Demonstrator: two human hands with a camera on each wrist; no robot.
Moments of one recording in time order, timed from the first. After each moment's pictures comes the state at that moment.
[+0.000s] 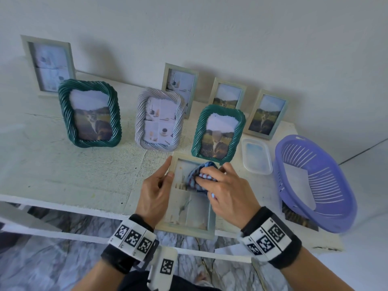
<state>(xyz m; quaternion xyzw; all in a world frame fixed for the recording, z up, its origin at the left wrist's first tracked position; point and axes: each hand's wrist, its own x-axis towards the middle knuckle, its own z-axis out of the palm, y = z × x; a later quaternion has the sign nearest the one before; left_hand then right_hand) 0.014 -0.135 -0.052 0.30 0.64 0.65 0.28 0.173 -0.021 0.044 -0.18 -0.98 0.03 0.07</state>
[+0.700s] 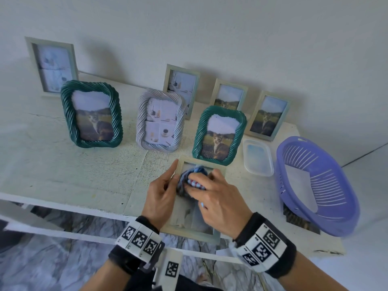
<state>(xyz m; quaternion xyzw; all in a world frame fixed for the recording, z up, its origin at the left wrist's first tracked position) 0.027 -0.126 -0.052 0.29 0.61 0.68 0.30 0.166 -0.037 0.038 -0.13 -0.99 0.05 0.04</state>
